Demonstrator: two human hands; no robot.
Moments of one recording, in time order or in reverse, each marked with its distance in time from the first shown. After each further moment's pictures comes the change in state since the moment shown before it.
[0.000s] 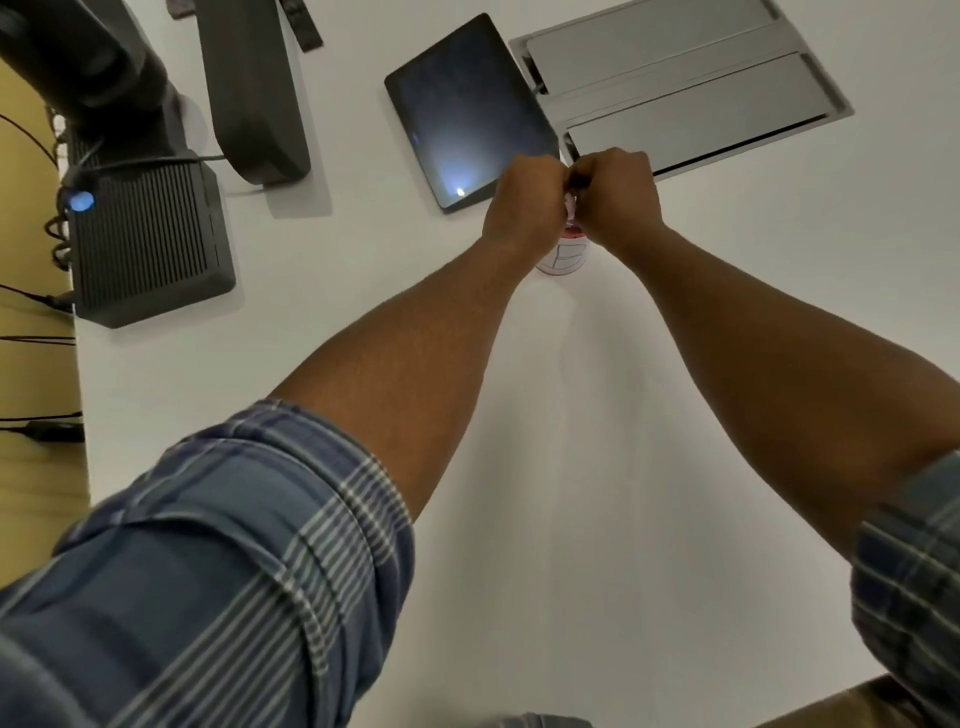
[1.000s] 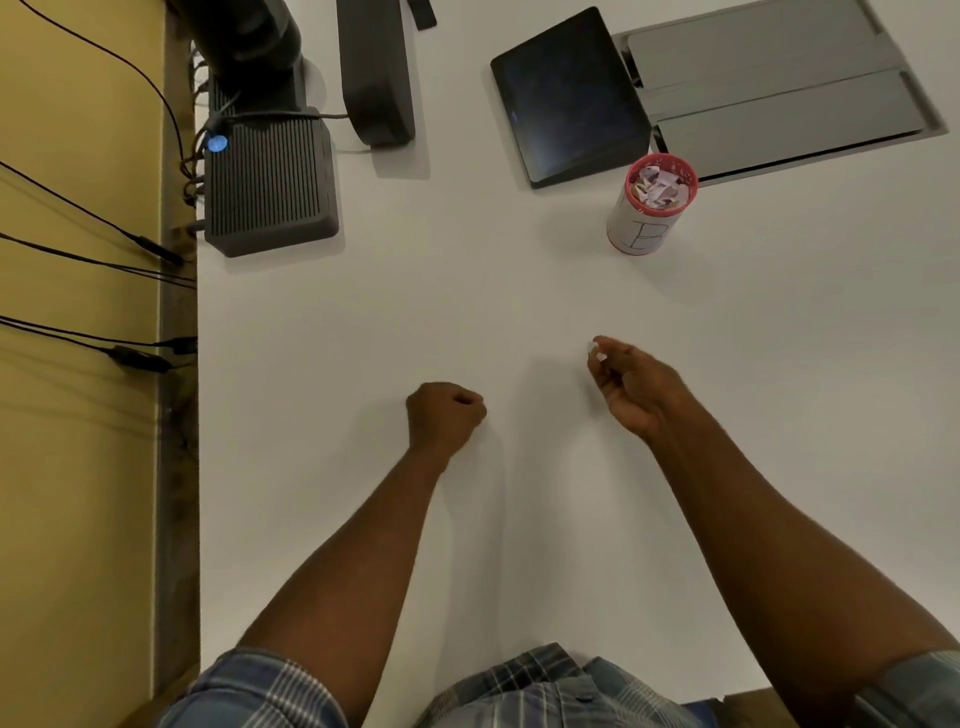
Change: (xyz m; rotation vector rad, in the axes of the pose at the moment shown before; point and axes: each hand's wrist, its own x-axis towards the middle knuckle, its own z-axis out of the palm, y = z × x) left_hand -0.268 -0.141 -0.022 -0.317 0.012 -0.737; right_hand -0.193 -0.033 0.060 1.582 -0.181 1.033
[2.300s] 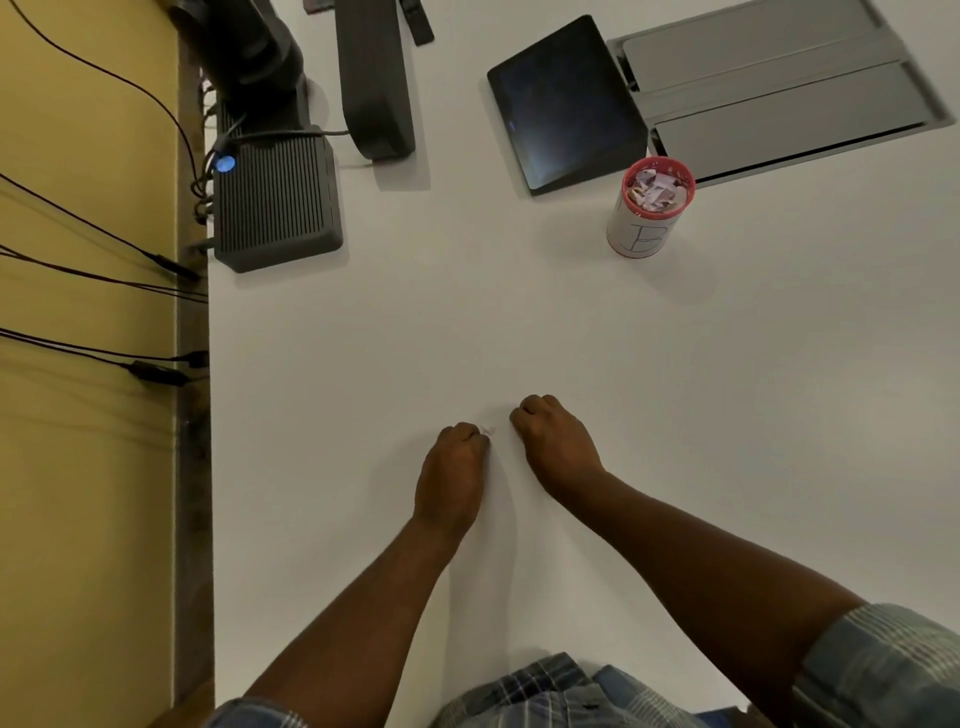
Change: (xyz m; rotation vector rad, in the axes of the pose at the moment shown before) left_hand -0.048 -0.036 0.010 0.307 0.013 0.343; right_hand -0.021 0.094 0.006 -2.005 -0.316 -0.900
